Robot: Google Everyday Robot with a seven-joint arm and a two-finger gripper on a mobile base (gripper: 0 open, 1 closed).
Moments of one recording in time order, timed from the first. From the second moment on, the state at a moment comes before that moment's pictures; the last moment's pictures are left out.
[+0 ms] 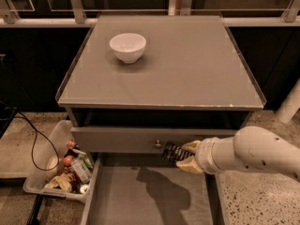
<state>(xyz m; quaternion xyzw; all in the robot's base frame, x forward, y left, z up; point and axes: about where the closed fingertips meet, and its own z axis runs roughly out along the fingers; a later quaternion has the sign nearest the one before) 0.469 -0.135 0.639 -0.52 0.78 0.11 0.32</state>
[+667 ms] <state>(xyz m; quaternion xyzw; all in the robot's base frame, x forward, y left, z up) 0.465 -0.131 0.672 -0.53 0.77 0.09 0.34</state>
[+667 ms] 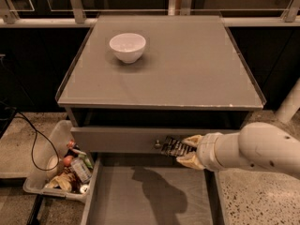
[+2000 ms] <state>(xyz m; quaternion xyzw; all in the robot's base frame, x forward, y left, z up) 0.510 -0.153 0.907 -0.55 0.69 -0.02 0.46</state>
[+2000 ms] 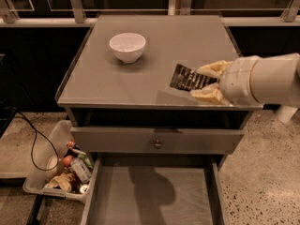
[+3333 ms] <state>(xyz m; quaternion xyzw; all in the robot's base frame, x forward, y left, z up) 0.632 -0.152 0.888 -0.52 0.70 0.08 0.48</state>
